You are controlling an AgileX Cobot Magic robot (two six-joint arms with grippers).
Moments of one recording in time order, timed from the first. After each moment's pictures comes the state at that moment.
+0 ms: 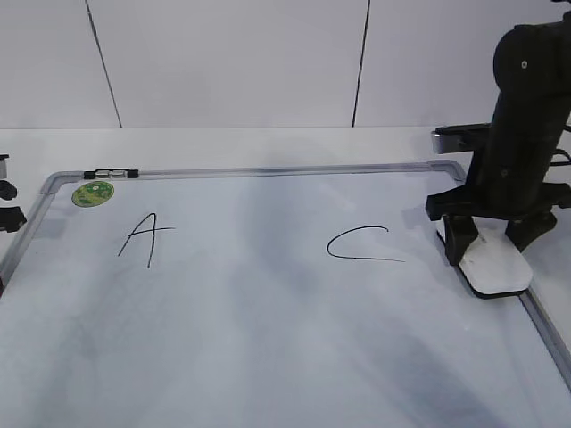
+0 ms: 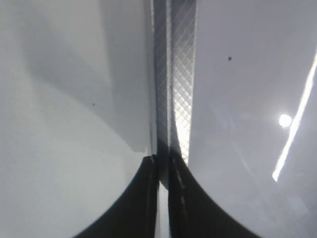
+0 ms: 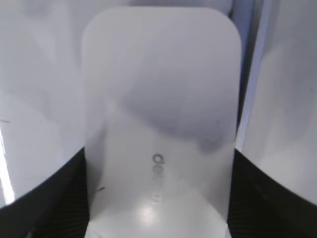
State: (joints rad) left arm 0.07 2.00 -1.31 -0.19 1.17 0.16; right arm 0.18 1.96 -1.39 -0.05 1.12 0.13
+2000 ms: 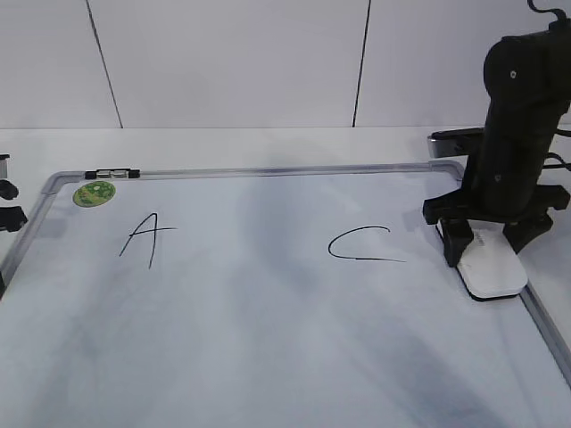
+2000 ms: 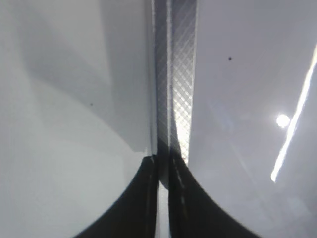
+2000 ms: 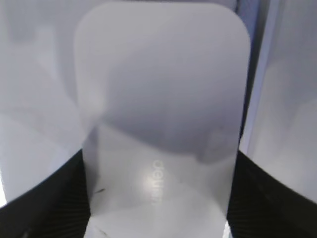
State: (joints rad) left arm 0.07 2.00 -1.31 -0.19 1.17 0.16; right arm 0.18 1.99 -1.40 -0.09 1.10 0.16
